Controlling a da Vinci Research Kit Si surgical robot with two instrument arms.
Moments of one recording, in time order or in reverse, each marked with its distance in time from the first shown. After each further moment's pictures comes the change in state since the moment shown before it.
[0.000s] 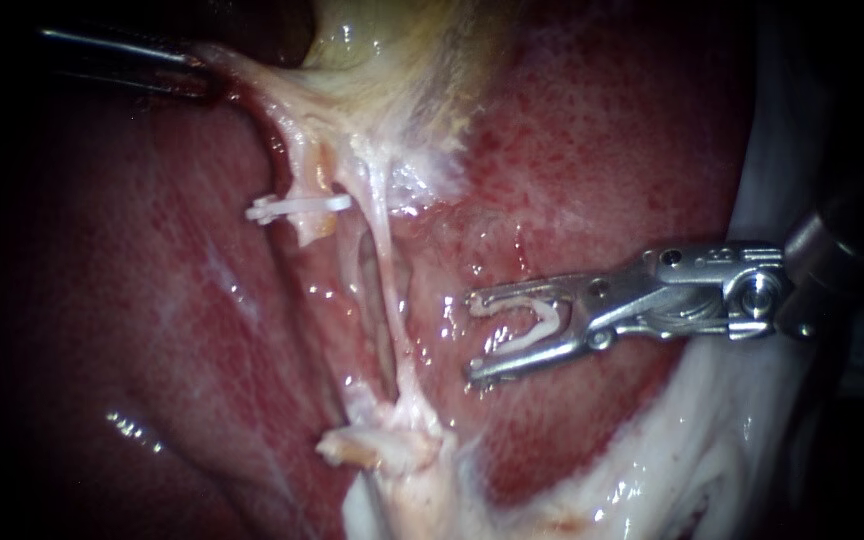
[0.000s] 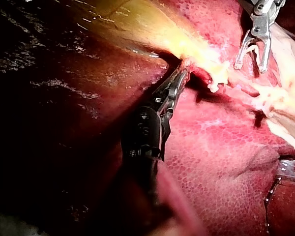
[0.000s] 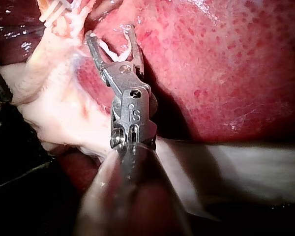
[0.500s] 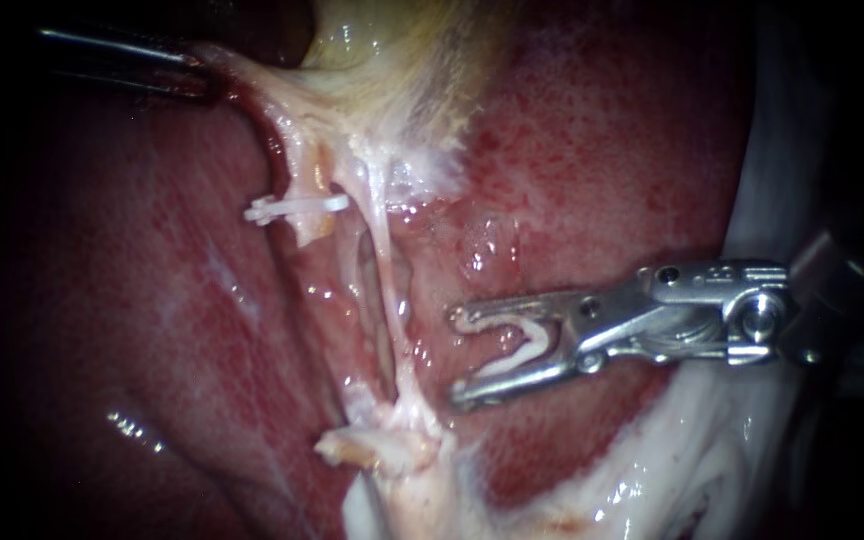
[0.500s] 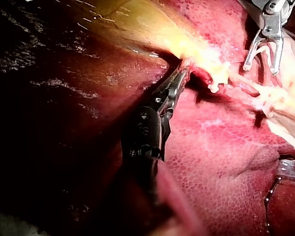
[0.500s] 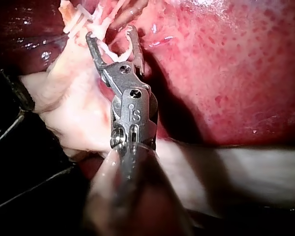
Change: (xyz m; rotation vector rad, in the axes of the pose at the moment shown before) right arm 0.003 -0.004 0.002 0.036 0.018 -0.002; left arm 0.000 0.000 0.000 0.000 0.000 0.000
